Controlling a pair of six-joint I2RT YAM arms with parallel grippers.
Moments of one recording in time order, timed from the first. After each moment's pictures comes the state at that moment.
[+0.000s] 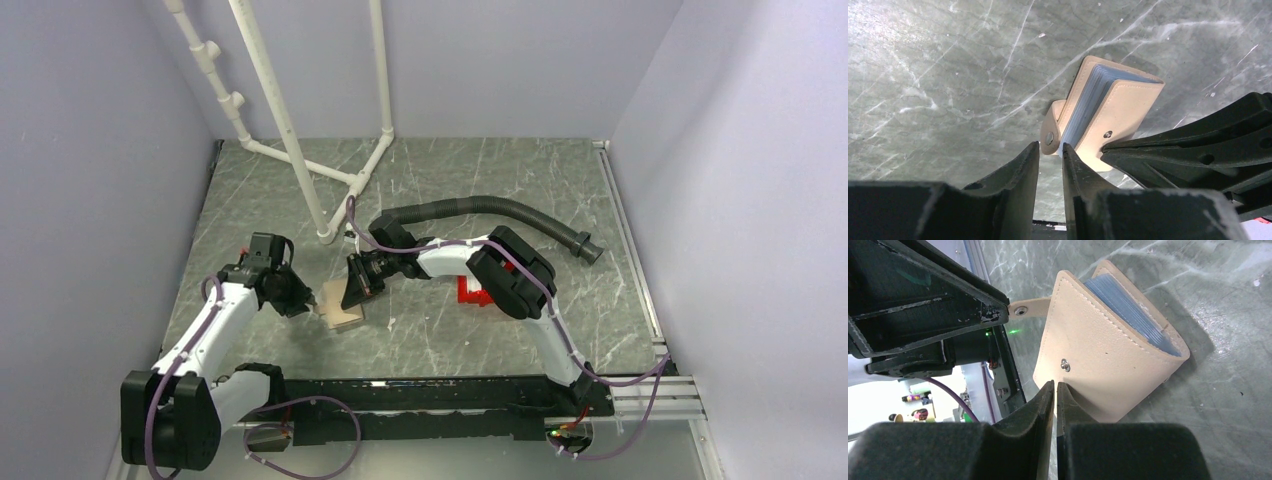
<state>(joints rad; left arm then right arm) -0.10 1.05 0.63 -0.74 0.07 -0.81 0.88 2.21 1.38 0.13 -0.82 0.65</state>
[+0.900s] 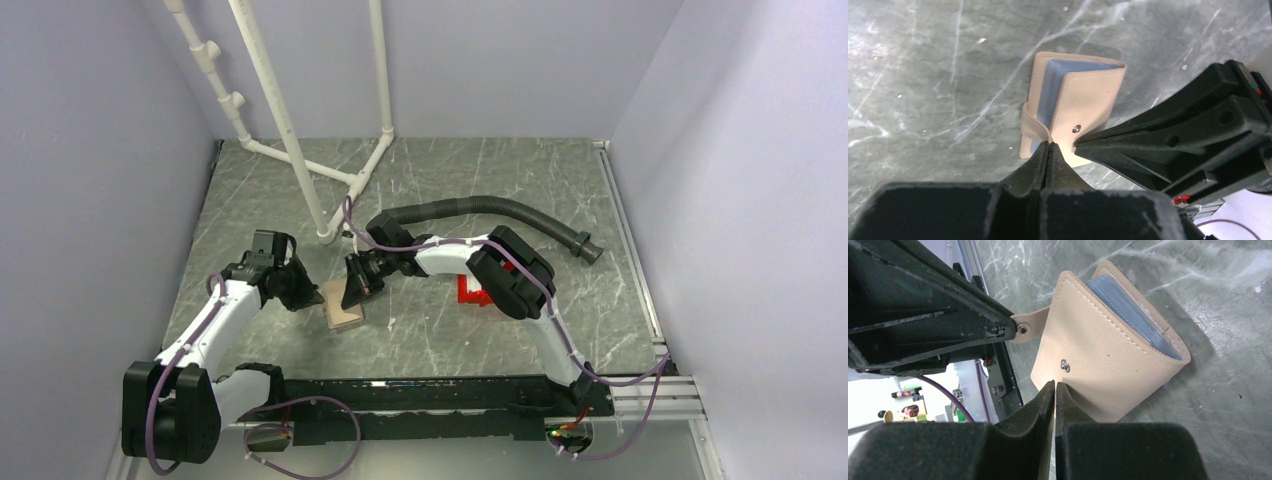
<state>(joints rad) -0.11 1.08 0.62 -0.65 0.17 -0.74 0.88 2.21 1.41 0.07 -0.81 0.60</state>
